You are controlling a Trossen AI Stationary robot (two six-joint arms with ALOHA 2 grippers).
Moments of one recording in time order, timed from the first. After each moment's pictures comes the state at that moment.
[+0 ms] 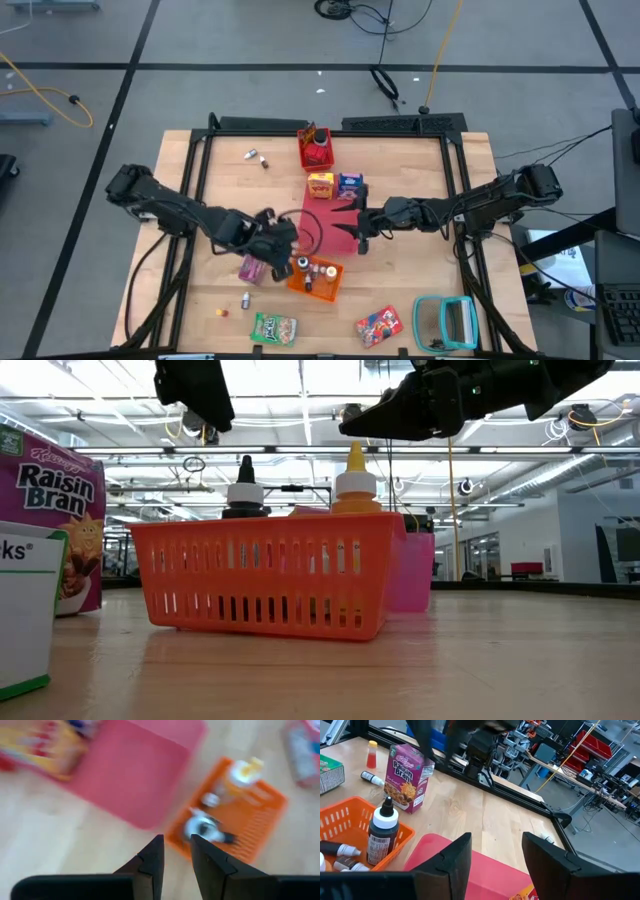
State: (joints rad) left arm -0.37 1.56 1.33 -0.85 -0.33 -0.66; right arm 0.13 1.42 0.68 0.55 0.21 -0.39
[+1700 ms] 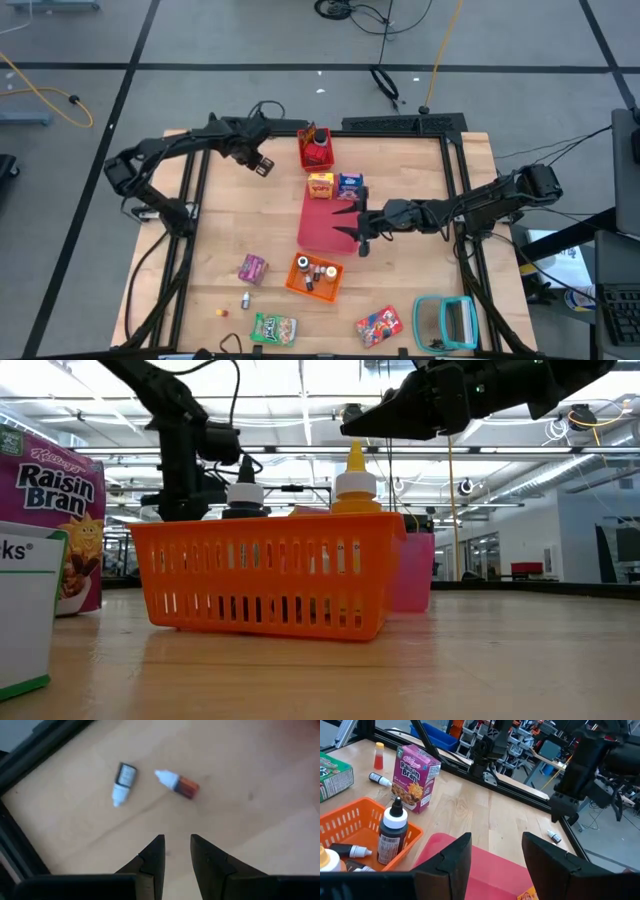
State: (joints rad) left arm 0.69 1.52 1.05 -0.86 -0.15 -0.28; right arm 0.15 1.42 0.68 0.53 0.21 -0.36
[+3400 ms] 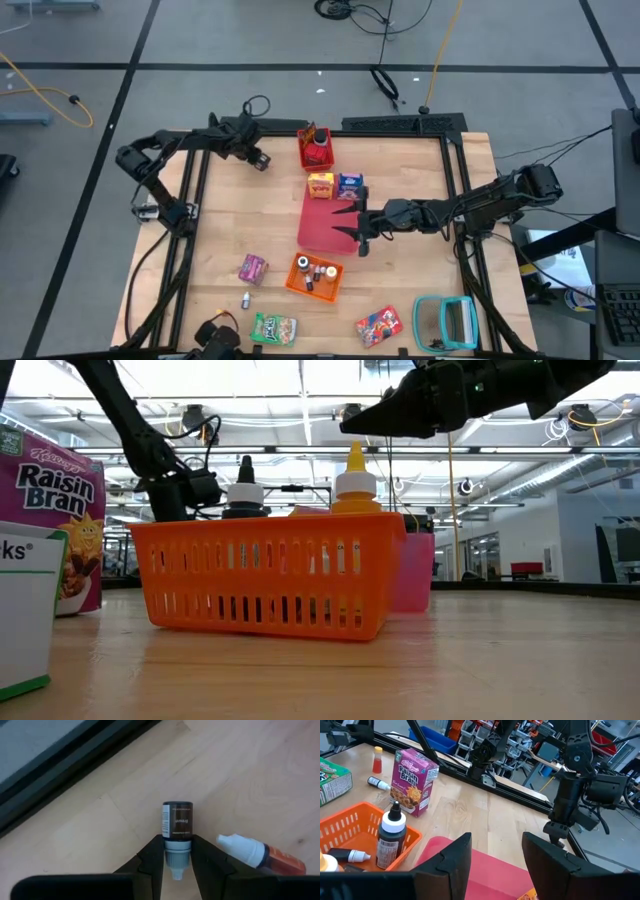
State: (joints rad) left arm 0.92 1.67 0.80 -0.23 -0.05 0.01; right arm 0.15 1.42 0.68 0.54 0.21 -0.35
